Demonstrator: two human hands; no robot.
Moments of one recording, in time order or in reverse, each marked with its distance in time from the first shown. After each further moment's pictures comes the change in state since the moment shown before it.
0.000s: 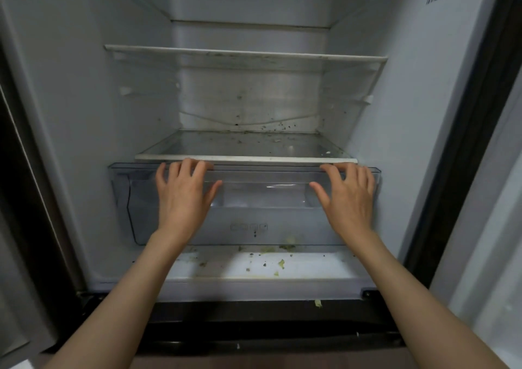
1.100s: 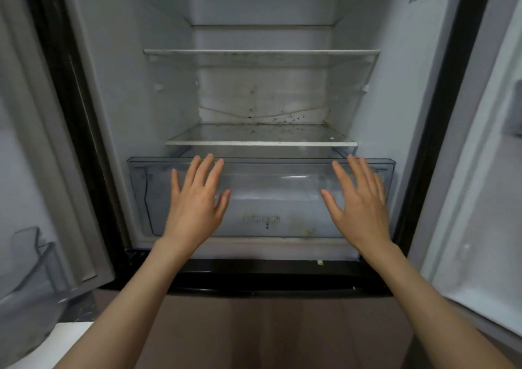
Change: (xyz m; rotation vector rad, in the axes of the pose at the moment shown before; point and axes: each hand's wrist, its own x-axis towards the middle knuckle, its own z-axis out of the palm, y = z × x) left_hand -0.071 0.008 -0.065 -0.033 -0.168 0.079; right_hand -0.059 -0.010 -0.085 0.177 -0.258 -0.002
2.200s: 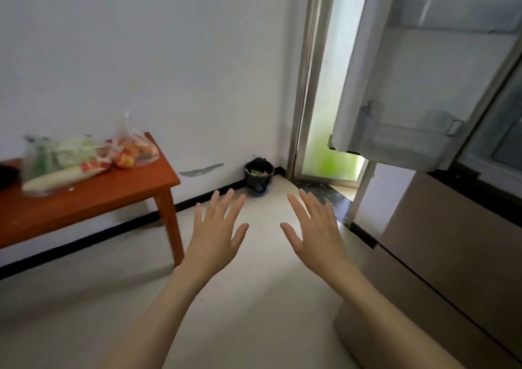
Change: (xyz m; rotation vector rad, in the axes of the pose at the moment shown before) left_hand -0.517 -0.080 -0.338 0.467 -0.298 -0.925; right_hand -0.334 -0.453 -0.102 0.680 -0.674 -0.813
